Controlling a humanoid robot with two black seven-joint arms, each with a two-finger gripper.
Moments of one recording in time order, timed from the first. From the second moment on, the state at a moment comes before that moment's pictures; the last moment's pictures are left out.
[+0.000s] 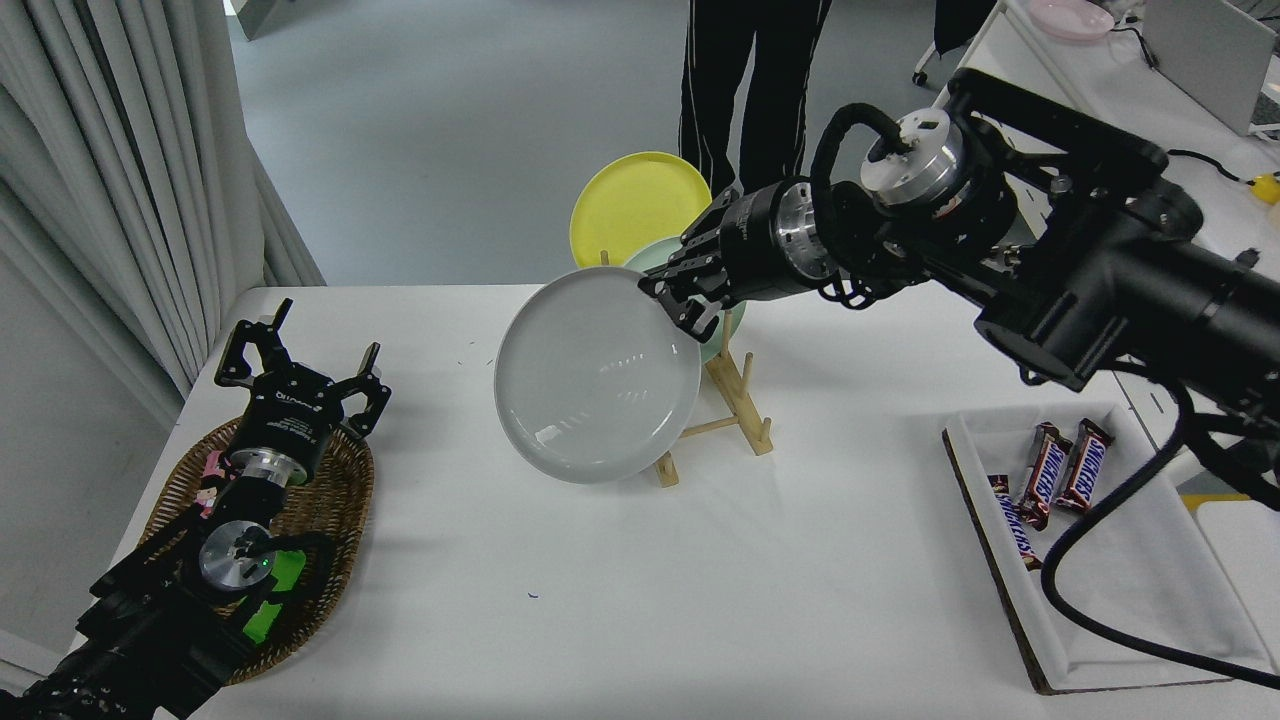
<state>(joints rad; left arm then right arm) -0.50 0.25 -1.08 -0.52 0.11 -0.57 -0.44 1.28 -0.26 0.41 1.14 0.81 -0.74 -0.49</state>
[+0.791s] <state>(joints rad) -0.50 0.25 -1.08 -0.52 0.11 -0.57 -0.44 0.90 -0.27 0.49 1.02 0.90 -0.78 -0.49</state>
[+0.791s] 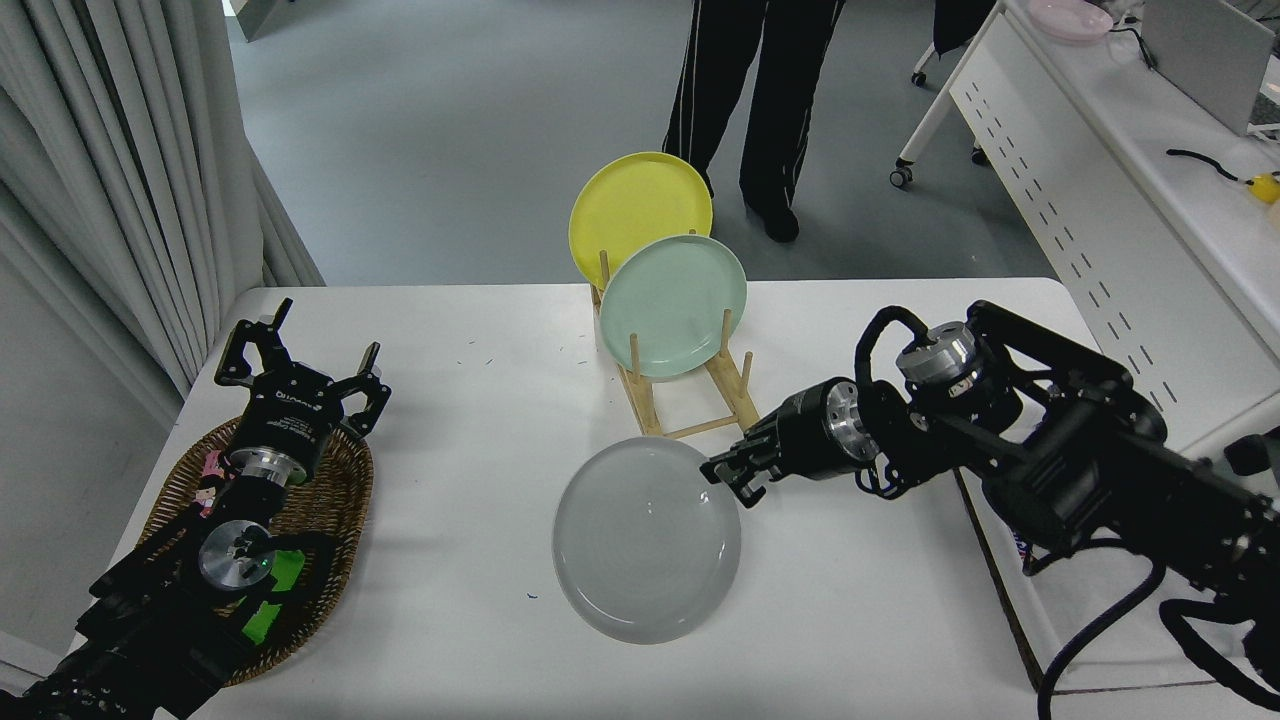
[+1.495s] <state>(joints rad) -0.50 0.25 -1.08 -0.52 0.11 -0.57 -0.44 0.80 -0.17 0.51 0.80 0.97 -0.79 -0.49</state>
